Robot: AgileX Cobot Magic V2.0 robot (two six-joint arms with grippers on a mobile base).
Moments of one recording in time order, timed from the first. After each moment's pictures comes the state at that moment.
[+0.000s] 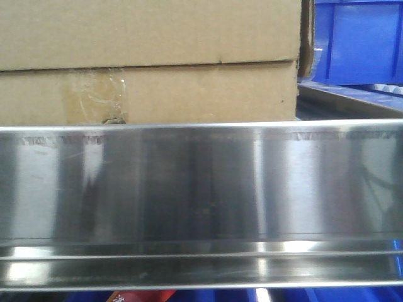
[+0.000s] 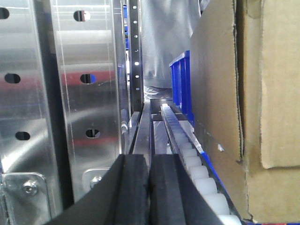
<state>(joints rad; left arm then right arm) 0.06 0.00 0.00 0.08 -0.03 -0.03 0.09 0.00 0.00 0.08 0.06 -0.01</state>
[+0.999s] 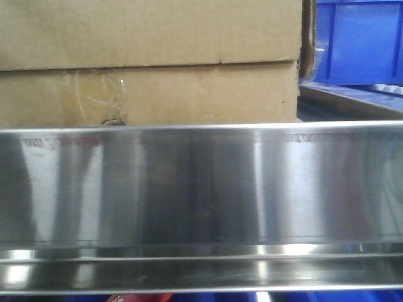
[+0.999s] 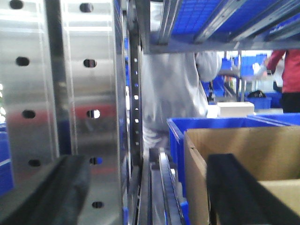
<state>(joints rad) 0.06 0.24 -0.69 0.08 0.38 -0.03 0.09 0.10 -0.54 0.04 0.27 -0.01</state>
